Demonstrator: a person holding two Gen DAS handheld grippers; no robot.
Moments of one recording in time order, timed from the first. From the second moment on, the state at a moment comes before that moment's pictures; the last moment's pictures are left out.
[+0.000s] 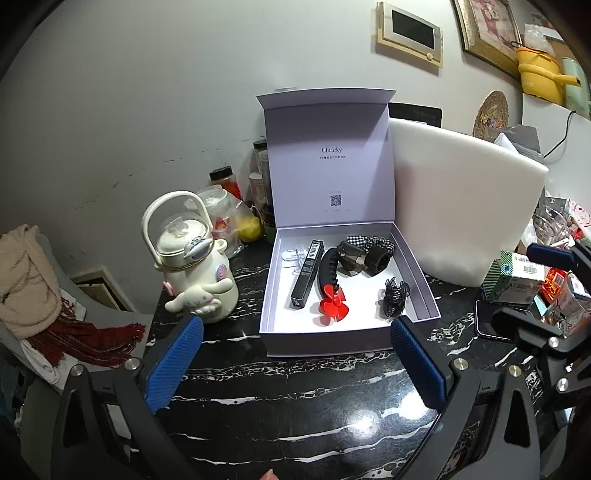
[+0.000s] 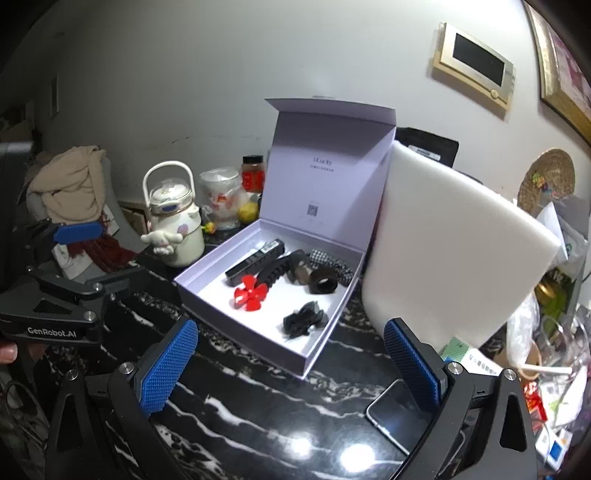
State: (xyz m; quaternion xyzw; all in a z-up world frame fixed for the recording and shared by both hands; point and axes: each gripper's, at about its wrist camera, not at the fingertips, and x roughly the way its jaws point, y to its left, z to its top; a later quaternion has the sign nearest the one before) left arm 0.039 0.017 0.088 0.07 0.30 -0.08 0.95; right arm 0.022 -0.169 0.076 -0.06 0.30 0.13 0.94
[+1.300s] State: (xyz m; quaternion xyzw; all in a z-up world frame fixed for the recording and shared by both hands) left arm 0.025 0.016 0.062 0.07 0.35 -0.09 0.93; right arm 0.020 -0.173 0.049 -0.07 0.34 0.13 0.93
